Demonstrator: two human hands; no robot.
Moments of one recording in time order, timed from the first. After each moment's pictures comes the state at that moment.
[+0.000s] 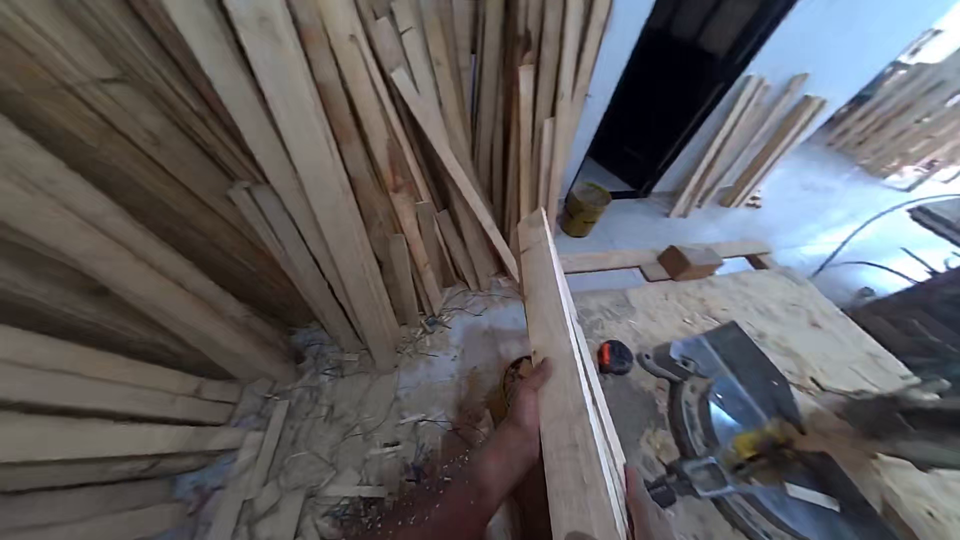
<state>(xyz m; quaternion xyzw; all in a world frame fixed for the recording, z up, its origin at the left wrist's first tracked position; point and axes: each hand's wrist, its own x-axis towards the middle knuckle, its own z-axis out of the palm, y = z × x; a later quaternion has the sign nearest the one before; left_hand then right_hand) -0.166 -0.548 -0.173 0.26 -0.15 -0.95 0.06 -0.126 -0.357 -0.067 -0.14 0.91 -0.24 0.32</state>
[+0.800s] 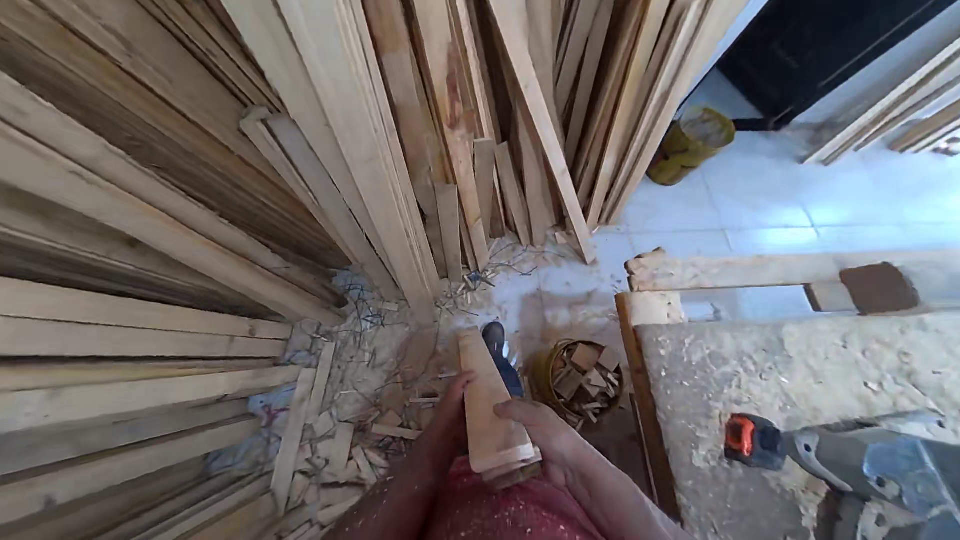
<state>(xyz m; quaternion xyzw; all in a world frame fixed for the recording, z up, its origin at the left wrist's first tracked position) -0.121 -0.788 -0.330 0.53 -0.21 -0.82 0.06 -0.232 -0.679 -0.217 0.11 0.58 -0.41 0.70</state>
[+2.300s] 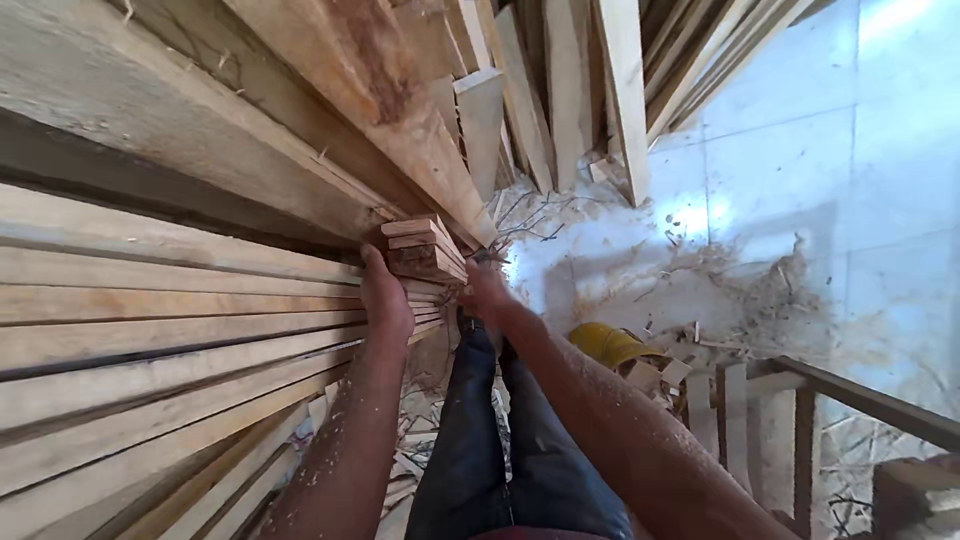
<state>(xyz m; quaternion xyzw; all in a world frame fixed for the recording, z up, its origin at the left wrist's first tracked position) -0.402 -1.248 -0.531 0.71 -0.35 -0.60 0.14 -0.497 -1.128 -0.572 0.16 0.64 -0.41 0.63</state>
